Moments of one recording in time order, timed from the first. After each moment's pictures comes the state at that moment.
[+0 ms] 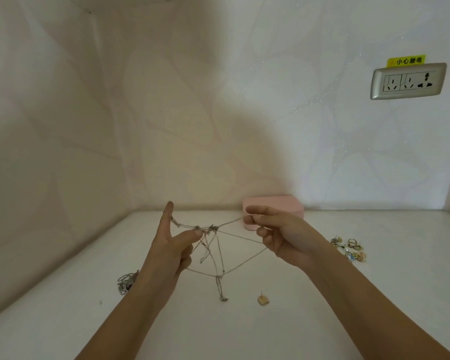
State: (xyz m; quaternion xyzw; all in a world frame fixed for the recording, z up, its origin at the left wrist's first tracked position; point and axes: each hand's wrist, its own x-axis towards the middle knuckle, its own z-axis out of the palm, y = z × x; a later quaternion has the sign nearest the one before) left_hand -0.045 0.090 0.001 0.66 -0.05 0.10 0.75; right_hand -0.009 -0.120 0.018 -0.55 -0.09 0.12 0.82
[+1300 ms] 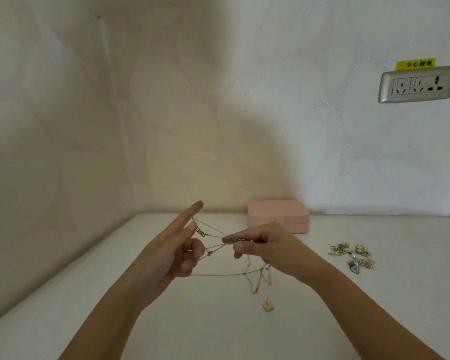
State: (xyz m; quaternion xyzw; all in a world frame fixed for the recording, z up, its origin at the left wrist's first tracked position) left_hand -0.058 0.107 0.021 0.68 -0.15 -0.01 0.72; right_hand -0.022 -0.106 0.014 -0.80 -0.28 0.02 0.53
